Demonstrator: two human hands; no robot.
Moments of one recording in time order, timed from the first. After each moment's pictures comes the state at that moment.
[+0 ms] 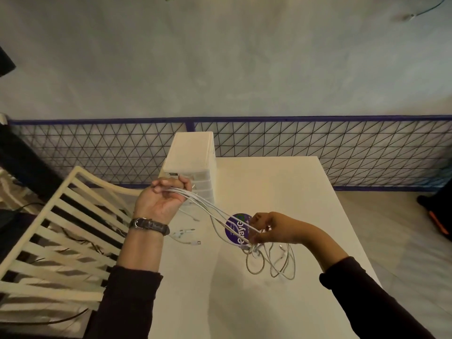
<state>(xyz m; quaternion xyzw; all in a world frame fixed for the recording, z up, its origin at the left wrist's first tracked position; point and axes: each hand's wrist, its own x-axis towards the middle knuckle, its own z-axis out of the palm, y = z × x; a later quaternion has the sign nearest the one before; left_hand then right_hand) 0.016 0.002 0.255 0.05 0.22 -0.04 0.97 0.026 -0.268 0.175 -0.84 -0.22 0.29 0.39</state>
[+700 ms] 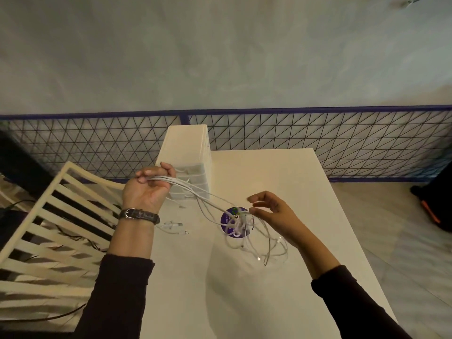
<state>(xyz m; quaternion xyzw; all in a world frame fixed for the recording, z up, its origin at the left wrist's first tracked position) 0.026 0.004 0.256 0.04 0.19 0.03 0.98 0.015 -0.265 0.161 -0.76 -0.05 0.13 0.64</state>
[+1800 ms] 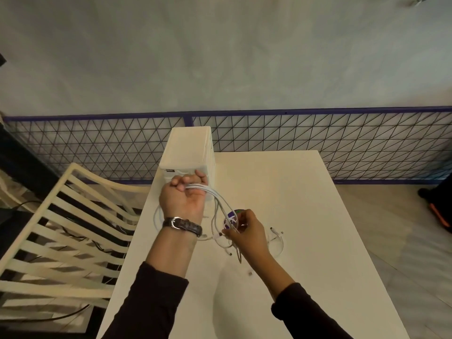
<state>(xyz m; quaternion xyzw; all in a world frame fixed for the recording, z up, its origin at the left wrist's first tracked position) 0.020 -0.060 0.252 0.06 0.20 0.08 0.98 -0.005 -0.188 0.122 -0.81 0.08 0.06 0.58</state>
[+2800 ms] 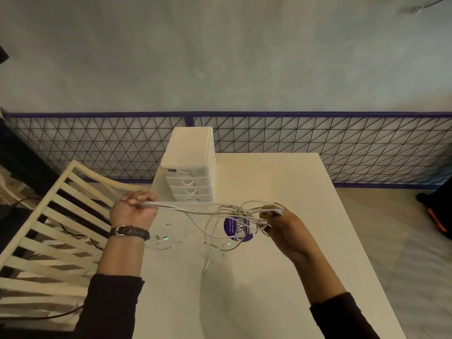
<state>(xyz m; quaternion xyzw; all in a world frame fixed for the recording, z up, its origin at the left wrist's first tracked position) 0.009 0.040 0.225 0.04 0.27 0.13 0.95 -0.003 -0.255 0.170 -0.53 0.04 0.14 0.84</state>
